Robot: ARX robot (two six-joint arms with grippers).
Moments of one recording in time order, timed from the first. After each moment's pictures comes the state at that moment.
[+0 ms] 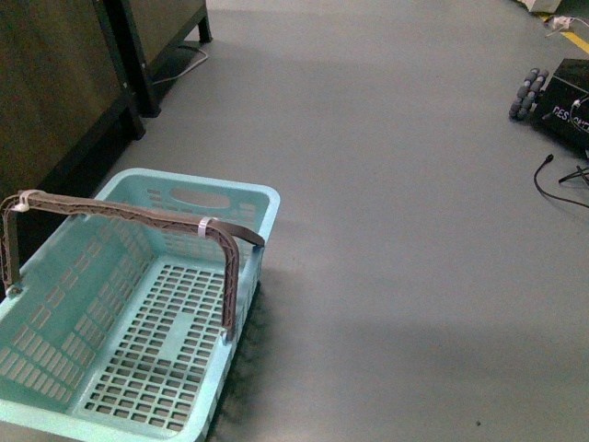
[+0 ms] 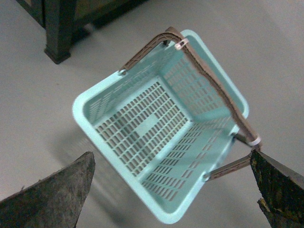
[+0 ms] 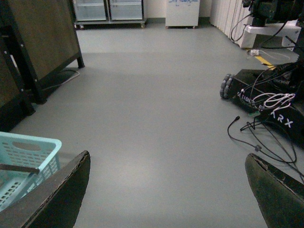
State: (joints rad) left arm 0.05 0.77 0.26 -0.09 -0.03 -0.79; right arm 0.00 0.00 0.02 0.00 0.00 0.00
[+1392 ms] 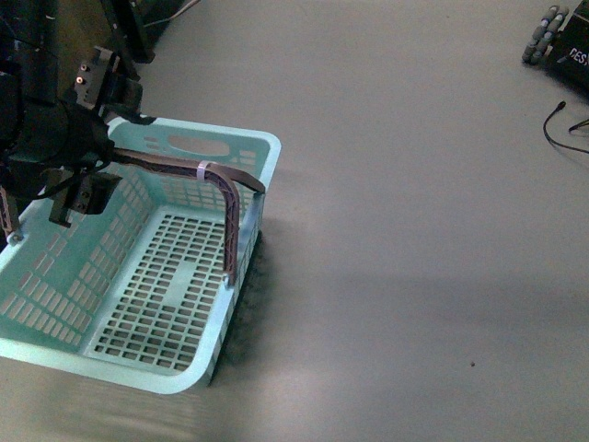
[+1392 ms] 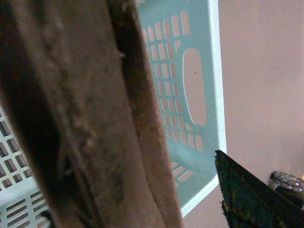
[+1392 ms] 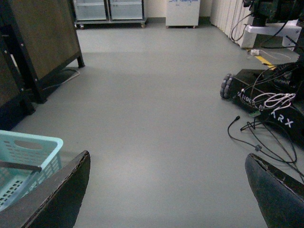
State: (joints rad) left arm -0.13 2.26 1.14 0.35 -0.06 -1.33; right arm 0.00 0.00 0.02 0.00 0.00 0.00
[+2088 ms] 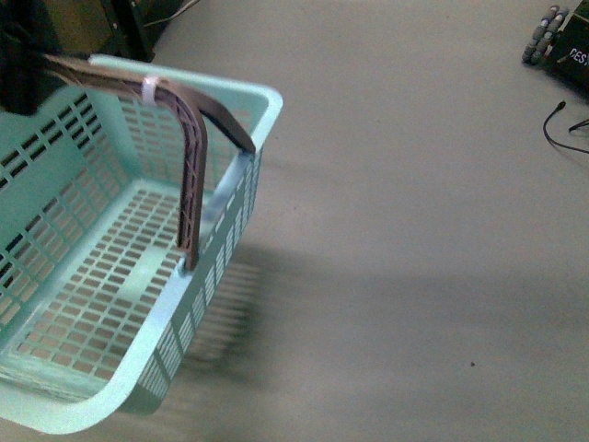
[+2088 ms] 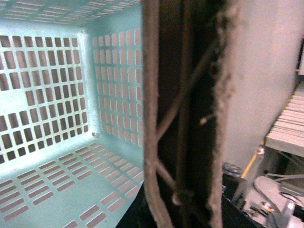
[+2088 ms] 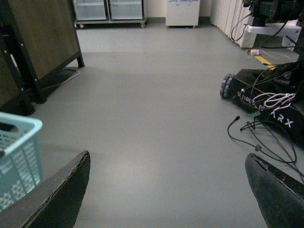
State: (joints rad) left arm -0.14 1.69 0.87 0.20 -0.05 -1.46; right arm 0.00 0.00 0.02 0.00 0.00 0.00
